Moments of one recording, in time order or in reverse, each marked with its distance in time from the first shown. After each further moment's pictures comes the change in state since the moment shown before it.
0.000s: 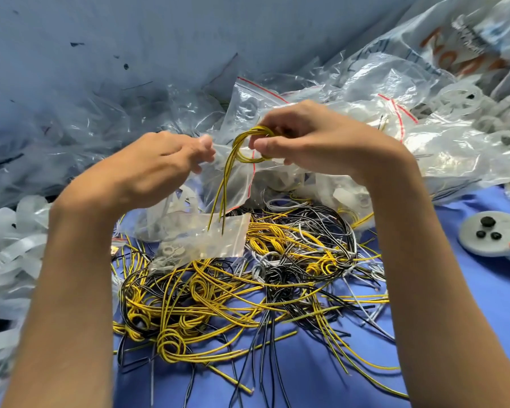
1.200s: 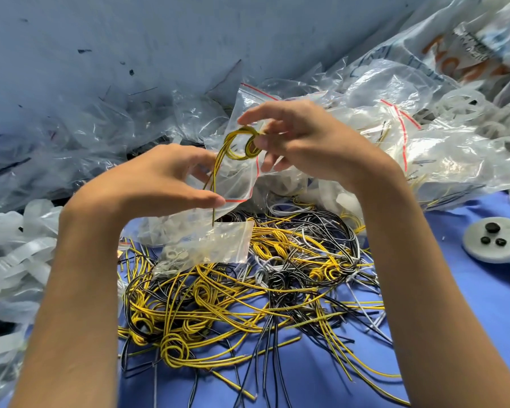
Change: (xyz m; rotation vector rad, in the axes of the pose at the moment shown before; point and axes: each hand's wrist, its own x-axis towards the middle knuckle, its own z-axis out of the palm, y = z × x) left_hand -0.007 0.002 -0.001 0.037 -0.114 0.157; right_hand 0.009 -0.002 0.011 0.282 0.081 0.041
